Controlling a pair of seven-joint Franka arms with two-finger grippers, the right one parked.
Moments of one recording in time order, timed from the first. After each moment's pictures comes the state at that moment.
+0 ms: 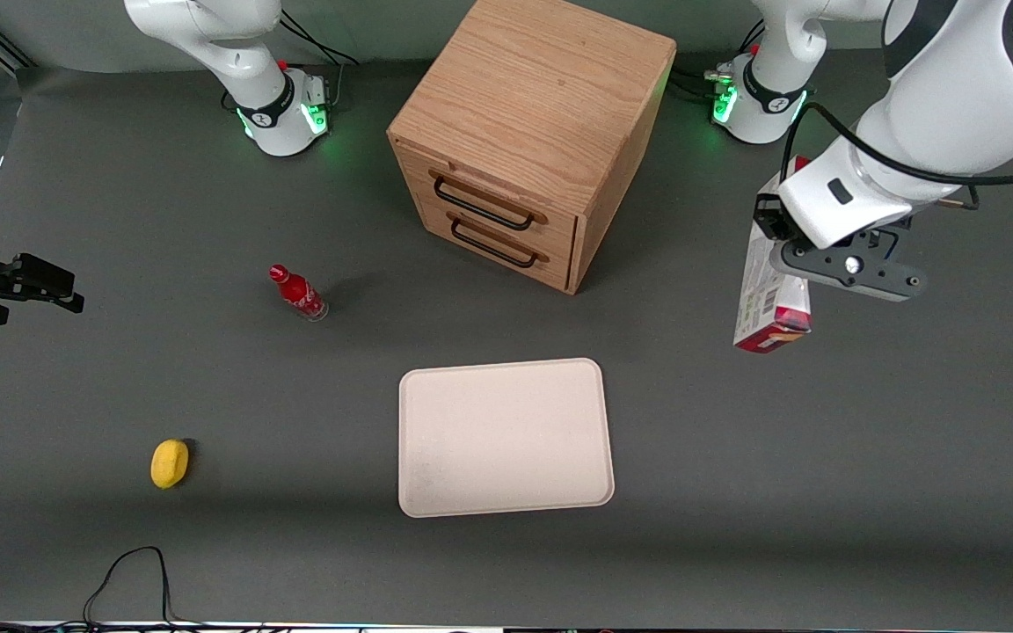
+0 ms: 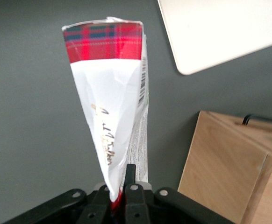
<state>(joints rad) -0.22 0.24 -0.14 -1.27 -0.04 1.40 -0.13</state>
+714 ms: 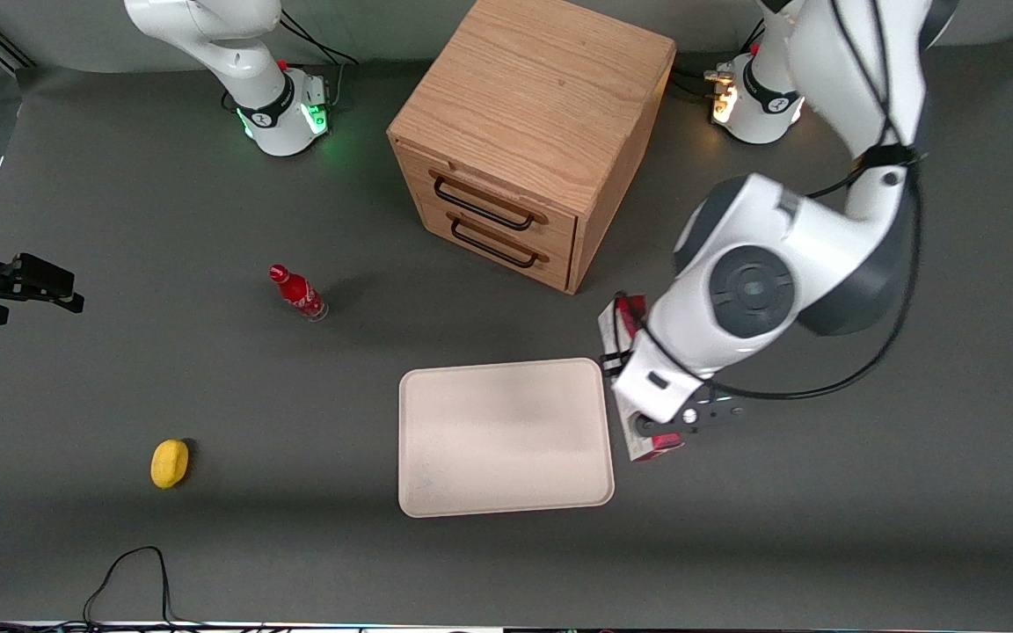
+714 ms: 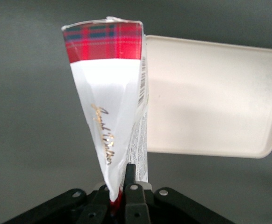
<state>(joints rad) -0.37 0.74 -0.22 -0.96 0.06 1.68 -0.72</state>
